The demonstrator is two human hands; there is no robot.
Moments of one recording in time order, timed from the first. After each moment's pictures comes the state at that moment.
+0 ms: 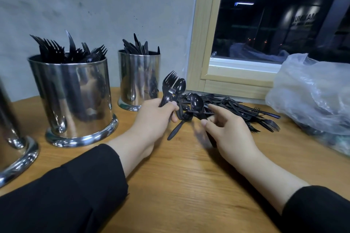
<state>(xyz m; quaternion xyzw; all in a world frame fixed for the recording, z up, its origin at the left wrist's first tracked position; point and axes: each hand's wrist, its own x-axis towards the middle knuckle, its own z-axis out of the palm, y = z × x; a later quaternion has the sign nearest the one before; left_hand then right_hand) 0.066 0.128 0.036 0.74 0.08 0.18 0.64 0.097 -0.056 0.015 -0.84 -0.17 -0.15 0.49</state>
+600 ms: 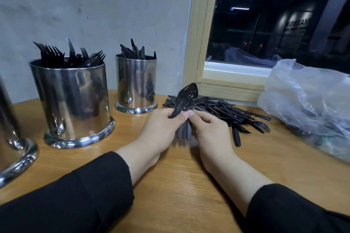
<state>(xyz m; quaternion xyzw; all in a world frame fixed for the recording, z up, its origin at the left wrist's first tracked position) 0.060 0.105 0.025 0.73 -0.01 0.14 0.67 0.092 -0.020 0.010 -0.67 -0.10 -0.09 0.73</state>
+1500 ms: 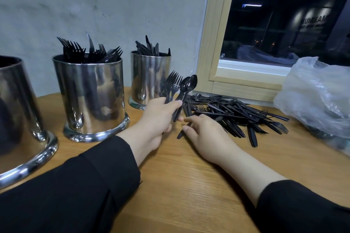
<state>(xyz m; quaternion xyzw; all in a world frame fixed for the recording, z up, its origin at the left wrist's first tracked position) 0.064 0.138 0.039 0.67 0.08 0.15 0.72 0.100 -0.007 0.008 -0.93 -0.26 -0.10 0.24</state>
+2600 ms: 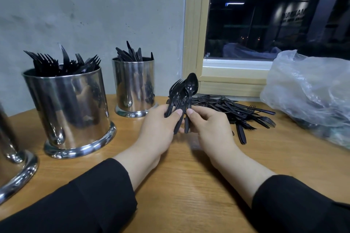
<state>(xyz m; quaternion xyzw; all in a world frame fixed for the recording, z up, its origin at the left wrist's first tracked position) 0.058 0.109 0.030 0.73 -0.01 0.19 0.66 0.099 -0.015 0.016 -0.76 -0.15 -0.15 0.61</state>
